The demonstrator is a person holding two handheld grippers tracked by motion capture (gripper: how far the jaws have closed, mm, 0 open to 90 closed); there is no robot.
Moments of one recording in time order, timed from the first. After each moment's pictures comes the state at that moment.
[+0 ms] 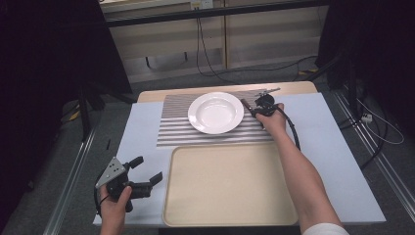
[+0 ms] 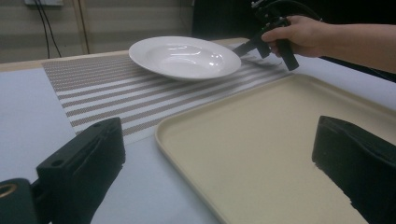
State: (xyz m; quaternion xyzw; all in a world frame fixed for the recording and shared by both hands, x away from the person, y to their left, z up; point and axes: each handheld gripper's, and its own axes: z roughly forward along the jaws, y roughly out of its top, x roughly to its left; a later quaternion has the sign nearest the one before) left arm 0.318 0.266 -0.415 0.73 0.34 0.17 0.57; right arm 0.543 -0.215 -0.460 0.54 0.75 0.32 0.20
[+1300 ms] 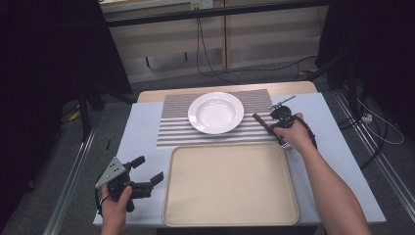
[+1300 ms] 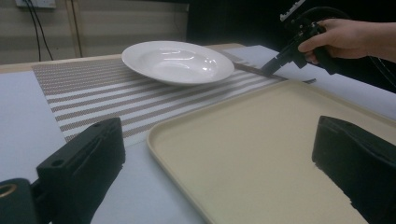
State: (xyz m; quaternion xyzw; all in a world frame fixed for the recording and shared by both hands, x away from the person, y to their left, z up) left arm 0.318 0.264 -0.416 0.72 0.34 0.17 0.58; right arm 0.477 -0.249 -0.441 0.52 0.81 0.24 0.14
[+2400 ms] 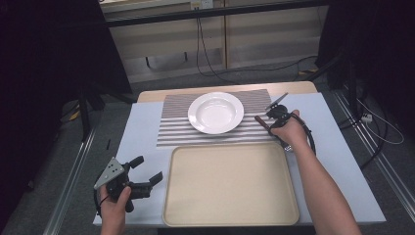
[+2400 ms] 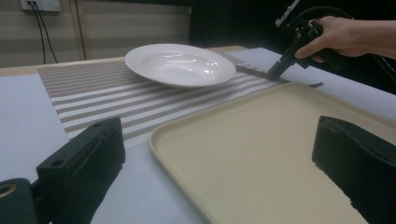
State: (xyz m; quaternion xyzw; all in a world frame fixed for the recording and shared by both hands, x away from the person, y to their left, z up) left arm 0.316 0.265 -0.414 0.72 0.34 0.17 0.58; right arm 0.484 -0.240 -0.433 0.53 0.83 0.16 0.11
